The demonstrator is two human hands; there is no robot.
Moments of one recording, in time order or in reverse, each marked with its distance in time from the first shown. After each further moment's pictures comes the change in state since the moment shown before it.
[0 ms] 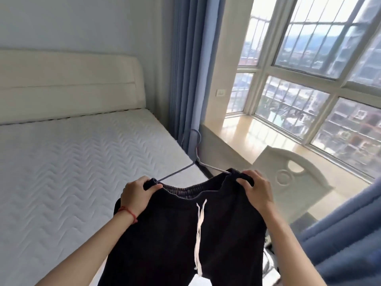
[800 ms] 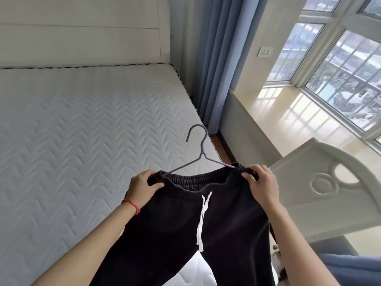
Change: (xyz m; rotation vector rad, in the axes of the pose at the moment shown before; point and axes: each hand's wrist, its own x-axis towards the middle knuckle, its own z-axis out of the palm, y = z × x) left_hand 0.077 -0.040 0.133 -0.011 -0.099 -0.223; right_hand 0.141 0.104 0.115 -0.084 -0.235 -0.001
